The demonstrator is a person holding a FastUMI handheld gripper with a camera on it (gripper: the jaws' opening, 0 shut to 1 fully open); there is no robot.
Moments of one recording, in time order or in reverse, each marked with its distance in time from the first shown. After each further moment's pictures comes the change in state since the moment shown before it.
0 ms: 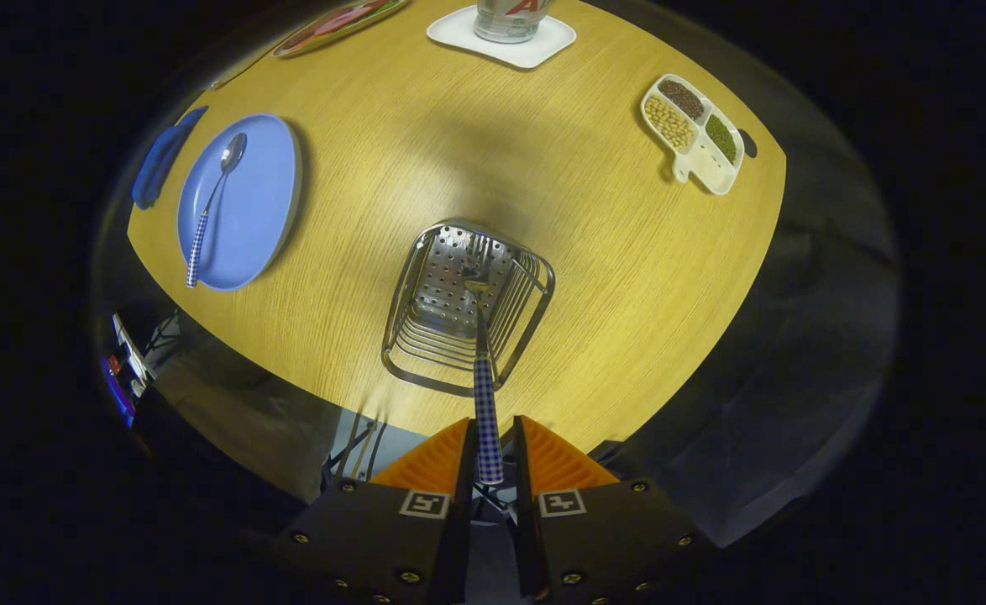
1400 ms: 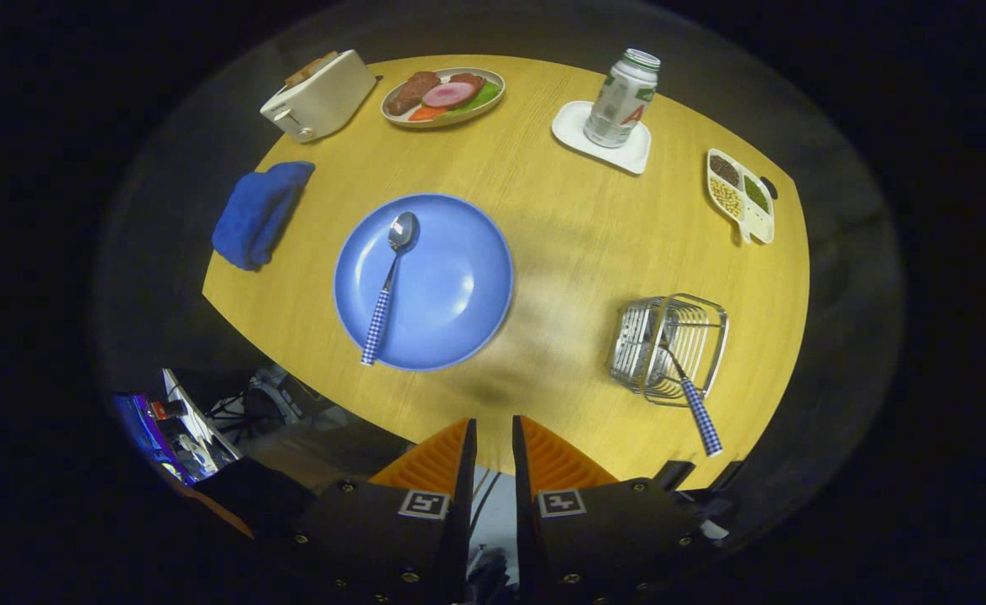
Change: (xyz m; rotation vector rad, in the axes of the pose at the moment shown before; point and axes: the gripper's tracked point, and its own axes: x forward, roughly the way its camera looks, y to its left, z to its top) arm -0.053 0.202 0.040 0.074 -0.397 0.246
